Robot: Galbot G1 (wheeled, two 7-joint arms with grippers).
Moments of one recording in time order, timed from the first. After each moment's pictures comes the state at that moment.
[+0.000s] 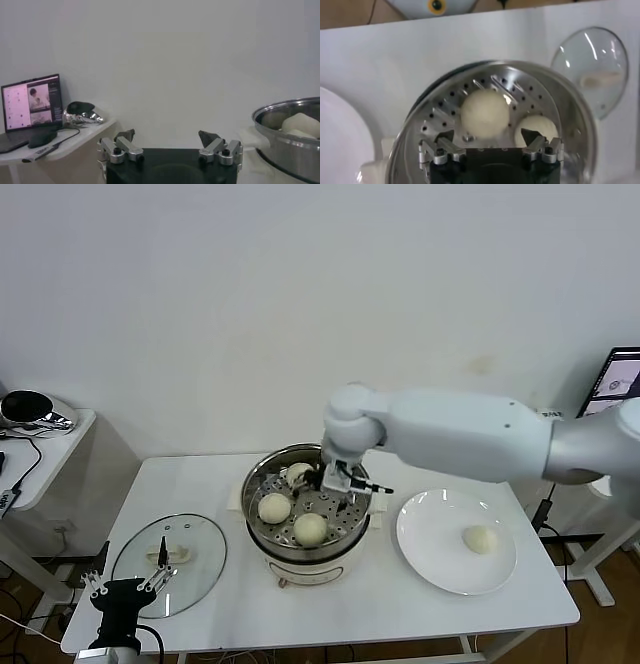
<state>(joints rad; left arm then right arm) 1.77 -1.33 -0.69 -2.21 -0.09 0.00 -0.24 0.60 1.07 -1.26 1.52 -0.05 0.14 -1.06</state>
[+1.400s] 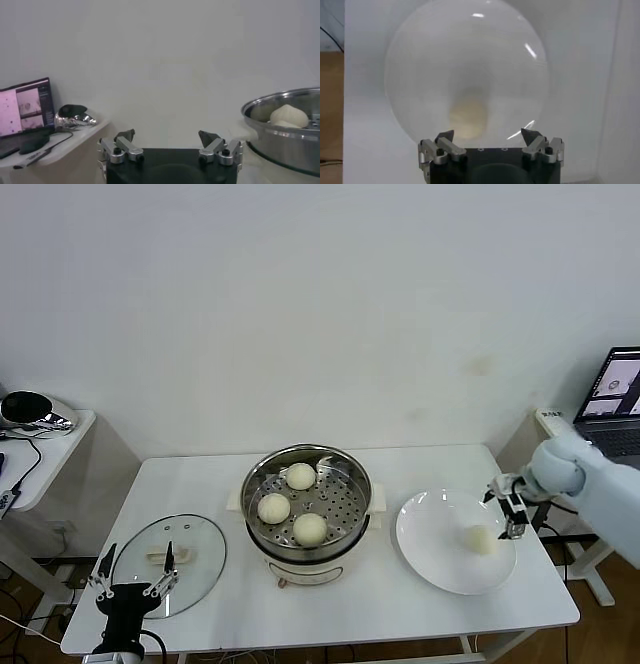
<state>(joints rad) 1.80 -1.32 -0.67 -2.22 -0.06 0.01 -0.24 -0.12 0.57 -0.64 1.30 -0.27 -0.15 -1.13</state>
